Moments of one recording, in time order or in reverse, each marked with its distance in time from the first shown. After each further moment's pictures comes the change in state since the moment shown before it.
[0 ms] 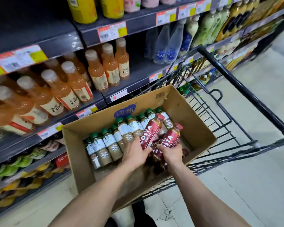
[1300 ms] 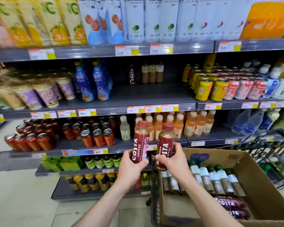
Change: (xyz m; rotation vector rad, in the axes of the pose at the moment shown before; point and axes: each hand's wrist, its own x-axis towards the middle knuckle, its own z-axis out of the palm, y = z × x) left_hand -0.282 -0.113 -0.247 -0.684 0.715 -0.129; right_hand -0.330 -0.087 0.092 -0.188 -0.767 -0.902
